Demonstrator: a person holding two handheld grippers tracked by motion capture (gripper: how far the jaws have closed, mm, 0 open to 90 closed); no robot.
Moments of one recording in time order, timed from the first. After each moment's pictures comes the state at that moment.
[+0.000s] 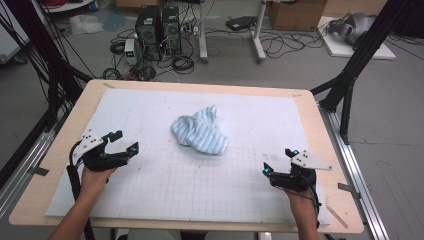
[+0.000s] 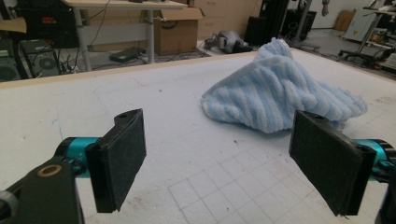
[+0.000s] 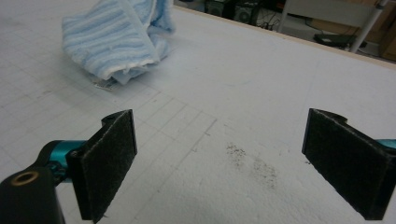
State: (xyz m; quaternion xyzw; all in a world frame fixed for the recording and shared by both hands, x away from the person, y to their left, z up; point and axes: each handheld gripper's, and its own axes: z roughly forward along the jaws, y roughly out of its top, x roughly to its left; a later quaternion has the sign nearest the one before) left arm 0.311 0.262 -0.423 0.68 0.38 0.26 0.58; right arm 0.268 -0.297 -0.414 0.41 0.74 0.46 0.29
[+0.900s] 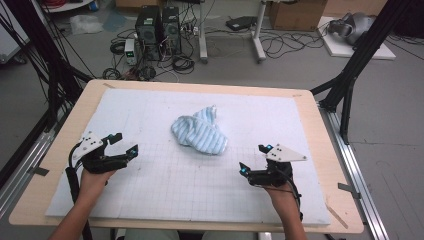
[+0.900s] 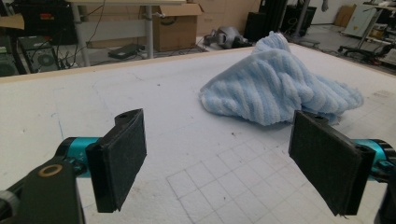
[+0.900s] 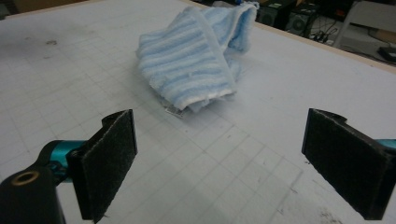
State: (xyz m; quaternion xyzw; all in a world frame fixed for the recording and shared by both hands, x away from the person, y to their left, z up) left arm 0.305 0.264 -0.425 0.68 0.38 0.26 0.57; right arm 0.282 -0.241 -0.405 0.34 0.77 0.49 0.23
